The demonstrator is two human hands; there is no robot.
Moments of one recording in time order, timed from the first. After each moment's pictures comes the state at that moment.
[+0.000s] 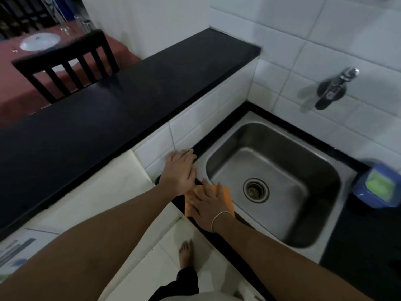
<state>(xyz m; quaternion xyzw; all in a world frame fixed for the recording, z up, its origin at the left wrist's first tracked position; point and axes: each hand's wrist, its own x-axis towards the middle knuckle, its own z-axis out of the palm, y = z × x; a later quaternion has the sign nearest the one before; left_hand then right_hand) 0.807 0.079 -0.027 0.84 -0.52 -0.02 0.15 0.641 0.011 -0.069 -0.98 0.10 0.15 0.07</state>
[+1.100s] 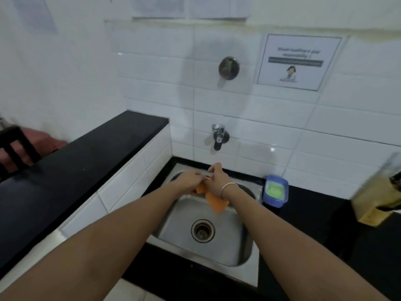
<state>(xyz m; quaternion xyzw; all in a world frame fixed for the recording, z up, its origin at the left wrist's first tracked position) 0.669 -0.117 0.128 0.74 -0.46 -0.39 0.30 0.536 -0.163 0.127 -0.78 0.48 -0.12 0.39</state>
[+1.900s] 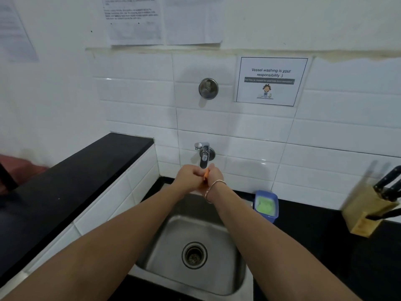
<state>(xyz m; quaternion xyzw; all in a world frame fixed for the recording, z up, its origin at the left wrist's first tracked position) 0.650 -0.173 0.158 0.69 -0.49 -0.30 0.43 0.566 -0.216 0.157 -0.22 0.44 -0.37 0.79</state>
